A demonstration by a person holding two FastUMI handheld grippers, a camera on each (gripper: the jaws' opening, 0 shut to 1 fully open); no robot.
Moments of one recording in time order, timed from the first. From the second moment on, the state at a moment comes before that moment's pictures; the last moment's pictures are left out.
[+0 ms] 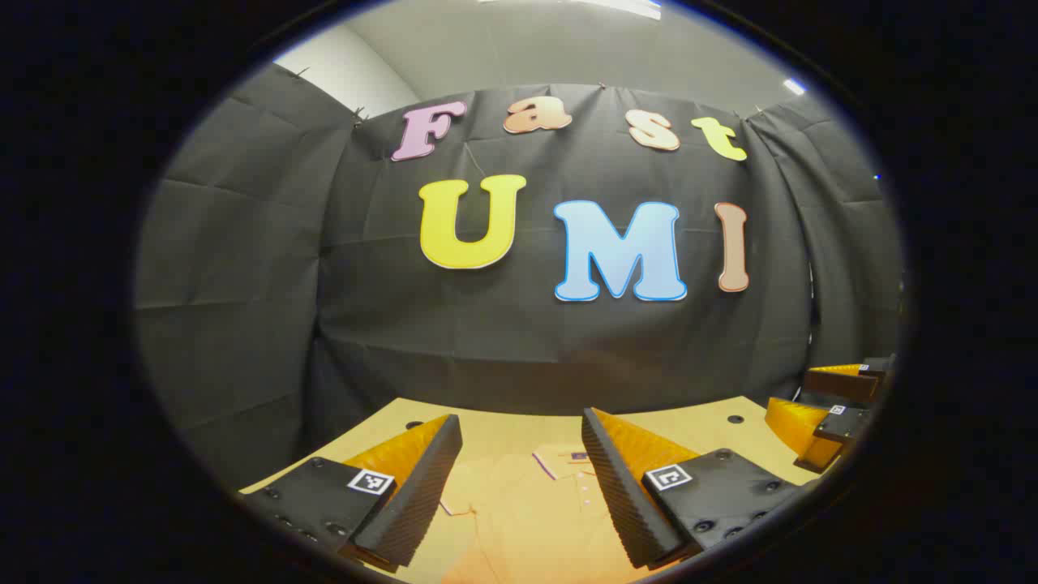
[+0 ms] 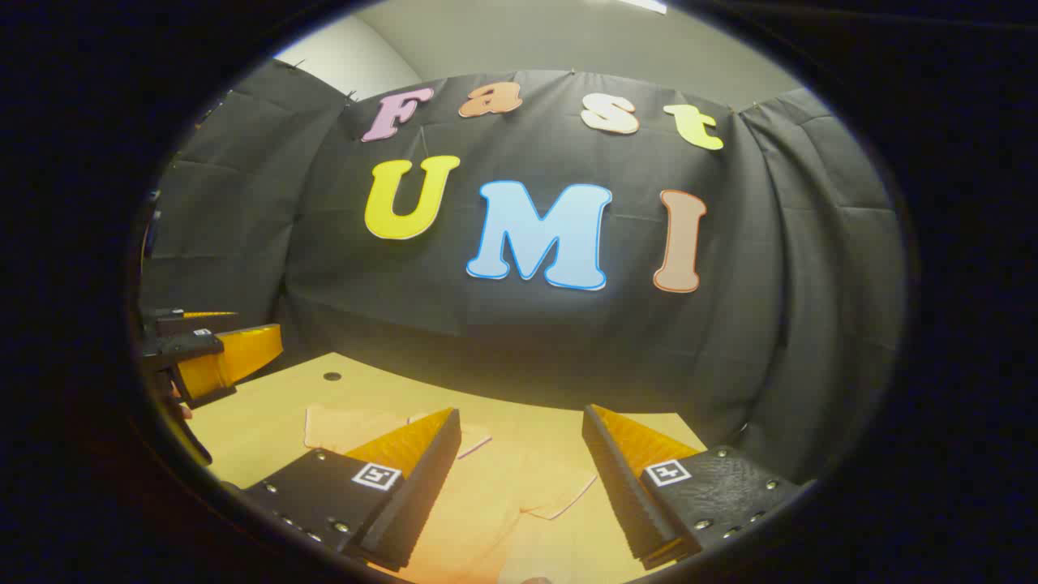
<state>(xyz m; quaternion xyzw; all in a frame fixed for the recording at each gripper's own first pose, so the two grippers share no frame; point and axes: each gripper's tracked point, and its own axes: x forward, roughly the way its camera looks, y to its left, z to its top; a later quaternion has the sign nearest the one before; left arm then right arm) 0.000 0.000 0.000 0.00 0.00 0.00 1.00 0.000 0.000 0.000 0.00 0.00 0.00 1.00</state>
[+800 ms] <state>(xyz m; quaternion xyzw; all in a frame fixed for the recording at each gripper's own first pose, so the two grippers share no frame) -0.003 0.001 -0.007 -0.01 0.01 0.01 1.00 0.007 0.002 -0.009 0.01 0.02 0.00 1.00</state>
